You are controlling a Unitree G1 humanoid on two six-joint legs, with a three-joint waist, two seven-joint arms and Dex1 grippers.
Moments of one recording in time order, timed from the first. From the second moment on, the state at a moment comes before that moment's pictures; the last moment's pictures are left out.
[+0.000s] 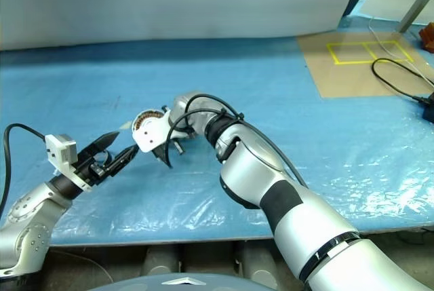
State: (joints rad) left arm 0.16 0.47 0.35 -0.33 -0.65 0.32 -0.71; right arm -1.39 0.17 0.65 1.33 -0.55 -0.40 1.00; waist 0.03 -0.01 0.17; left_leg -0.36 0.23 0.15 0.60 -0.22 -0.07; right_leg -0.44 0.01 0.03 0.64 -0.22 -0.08
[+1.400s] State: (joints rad) left arm 0.03 0.47 0.27 -0.22 -0.62 0.32 -0.77; right arm -1.47 -0.16 0.75 1.02 -0.37 -1.10 1.51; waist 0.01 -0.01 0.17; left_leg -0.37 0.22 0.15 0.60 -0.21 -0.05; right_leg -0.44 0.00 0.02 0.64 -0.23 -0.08
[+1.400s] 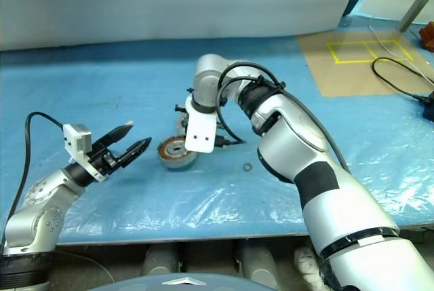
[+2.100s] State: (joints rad) left arm 0.01 0.49 0.27 -0.21 -0.63 0.34 -0.79; right arm -1.36 -0.18 0.78 0.91 -0.23 -0.96 1.56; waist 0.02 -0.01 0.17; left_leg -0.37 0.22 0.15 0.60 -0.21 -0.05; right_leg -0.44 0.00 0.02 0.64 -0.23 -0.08
